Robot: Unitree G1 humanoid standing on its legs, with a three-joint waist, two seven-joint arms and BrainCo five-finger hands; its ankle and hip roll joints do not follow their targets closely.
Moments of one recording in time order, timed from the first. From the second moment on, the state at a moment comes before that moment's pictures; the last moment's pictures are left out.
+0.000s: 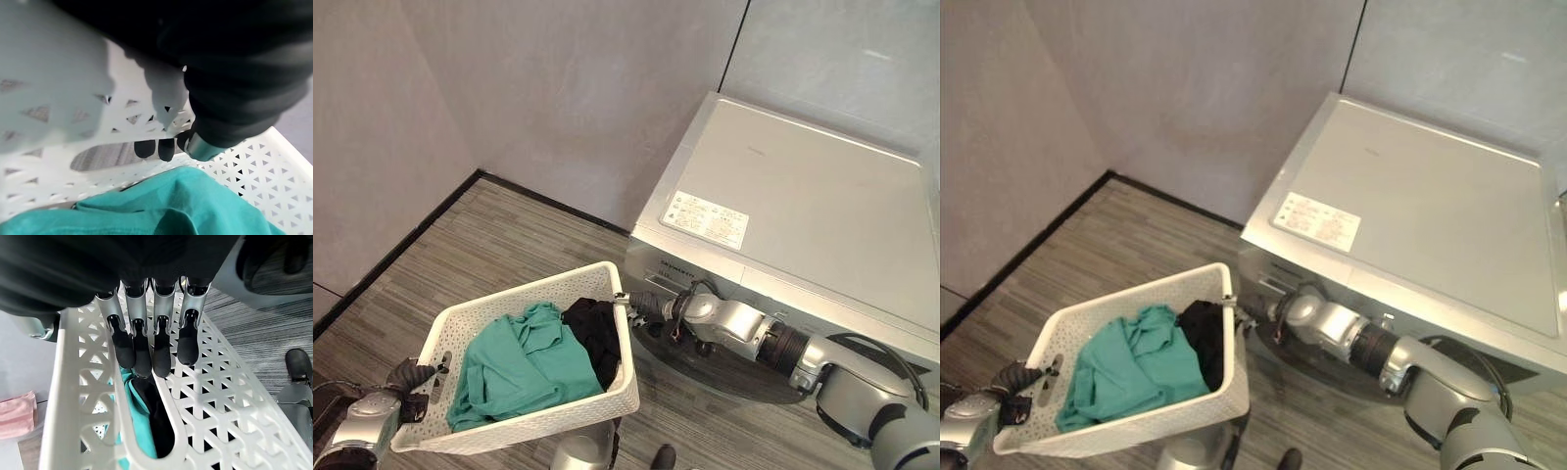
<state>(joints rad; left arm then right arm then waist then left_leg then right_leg) -0.04 0.82 -0.18 0.82 -0.50 0.10 -0.08 -0.77 -0.49 1.04 0.30 0.73 0.37 0.17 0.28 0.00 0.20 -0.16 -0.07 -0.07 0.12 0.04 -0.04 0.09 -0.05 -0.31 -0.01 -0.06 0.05</state>
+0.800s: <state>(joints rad) -0.14 0.79 -0.18 0.88 -0.51 0.12 -0.05 -0.92 -0.35 1.02 0.52 0.61 0.36 0.15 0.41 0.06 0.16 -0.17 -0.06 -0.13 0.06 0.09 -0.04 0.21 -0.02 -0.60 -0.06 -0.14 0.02</state>
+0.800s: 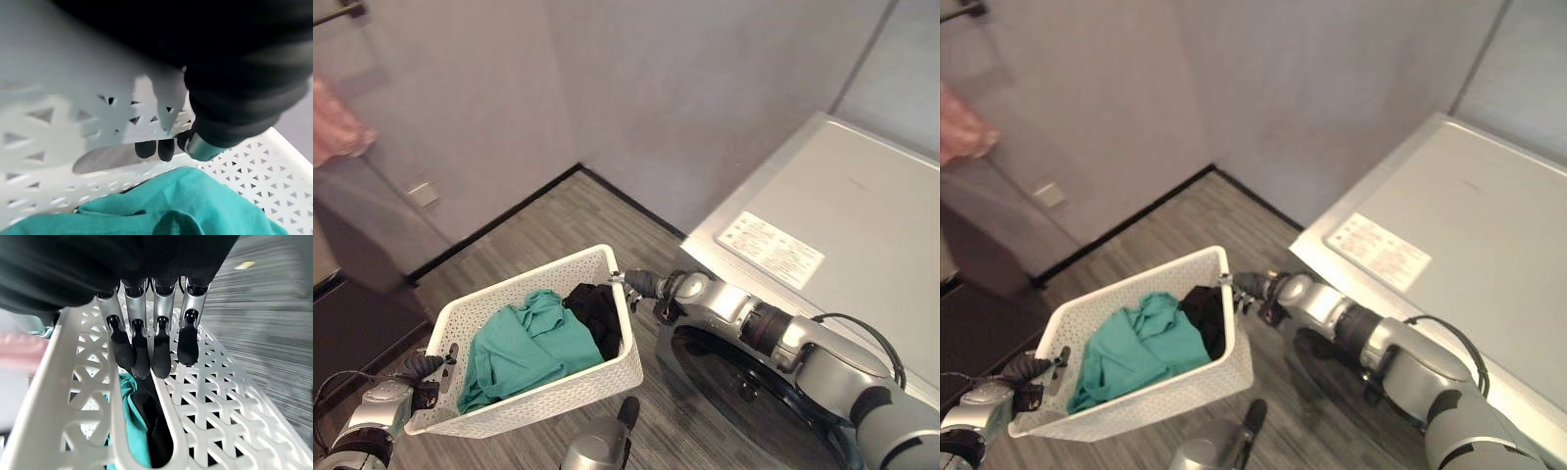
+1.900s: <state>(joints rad) -0.97 1.10 -0.69 0.84 -0.73 0.14 0.00 -1.33 -0.46 0.81 0.77 0.85 0.22 0.02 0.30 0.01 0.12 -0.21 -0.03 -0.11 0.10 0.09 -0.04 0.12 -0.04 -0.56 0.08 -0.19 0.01</state>
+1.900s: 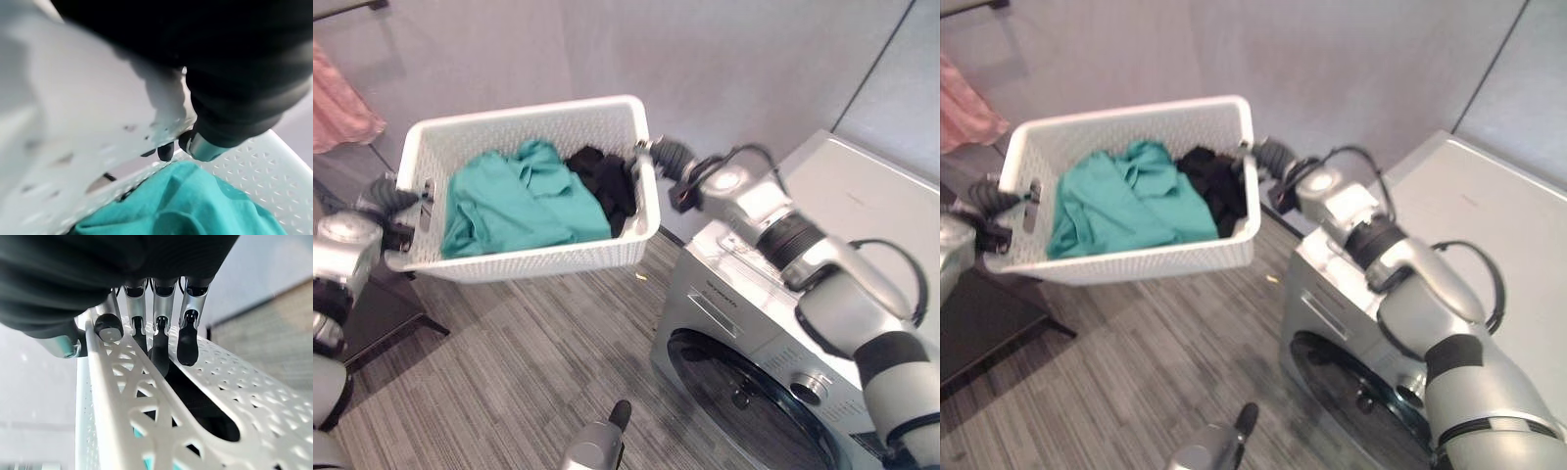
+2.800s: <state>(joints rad) -1.30 0.95 -0.97 0.85 -0.74 0.11 -0.05 -1.38 -0.85 0.92 0.71 0.97 0.16 0.06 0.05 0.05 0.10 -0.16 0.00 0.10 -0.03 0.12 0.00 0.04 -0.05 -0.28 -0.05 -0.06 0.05</state>
